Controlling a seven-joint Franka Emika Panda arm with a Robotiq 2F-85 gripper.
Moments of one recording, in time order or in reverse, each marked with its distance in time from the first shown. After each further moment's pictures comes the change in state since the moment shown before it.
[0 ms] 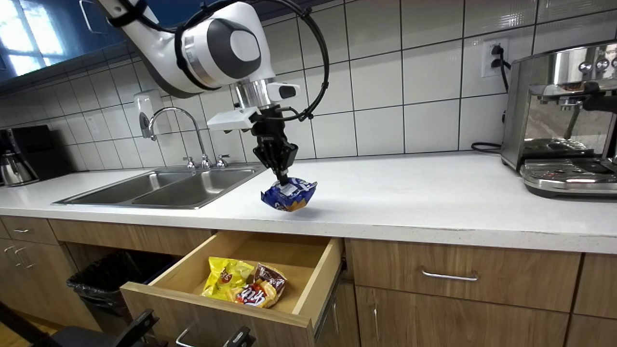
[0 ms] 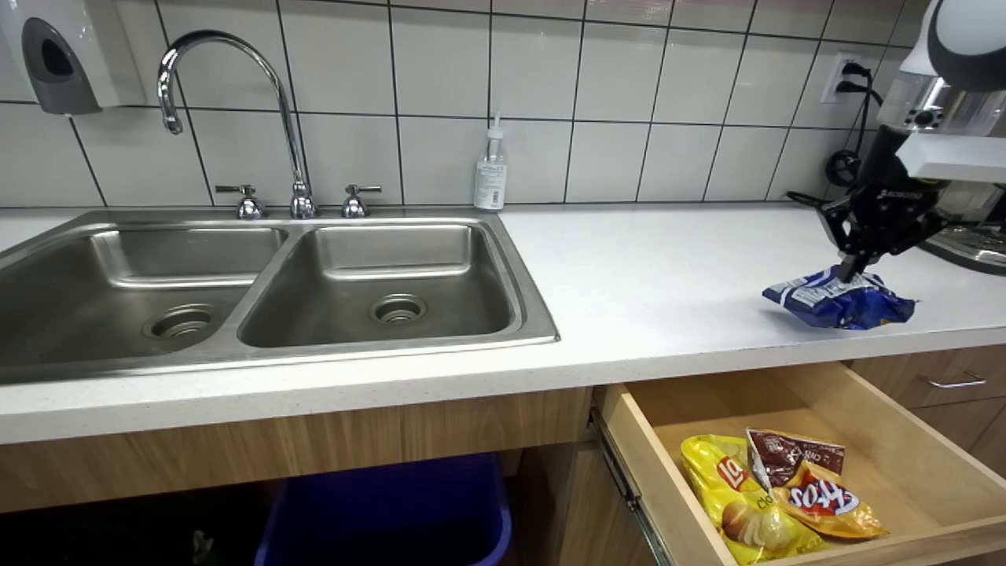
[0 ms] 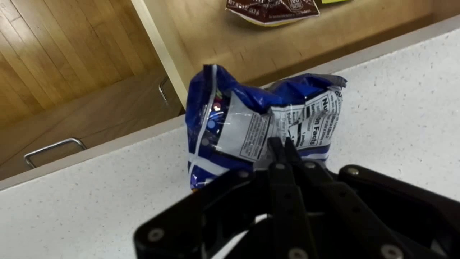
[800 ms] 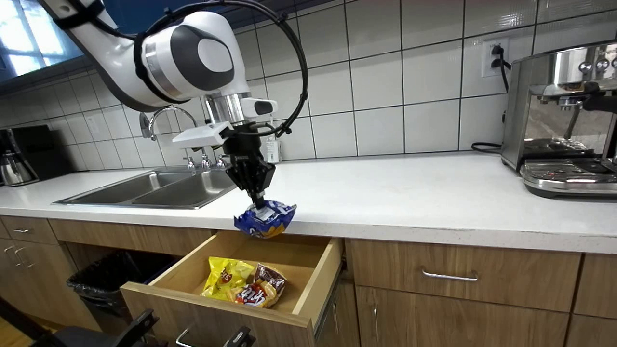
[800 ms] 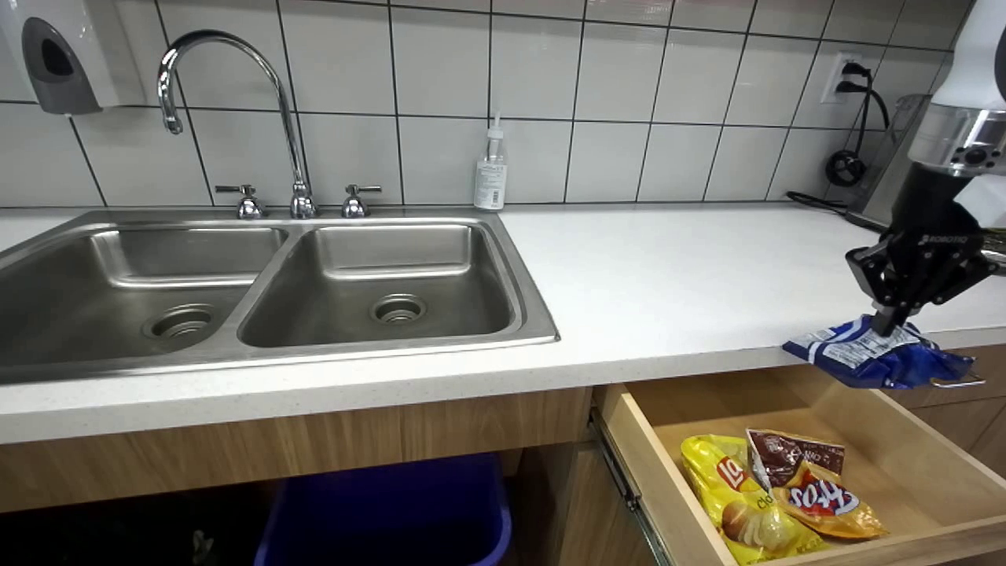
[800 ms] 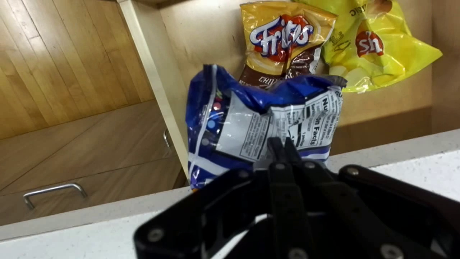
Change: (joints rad) arm 0.000 -0.117 0.038 -0.196 -0.052 -0.001 -0.010
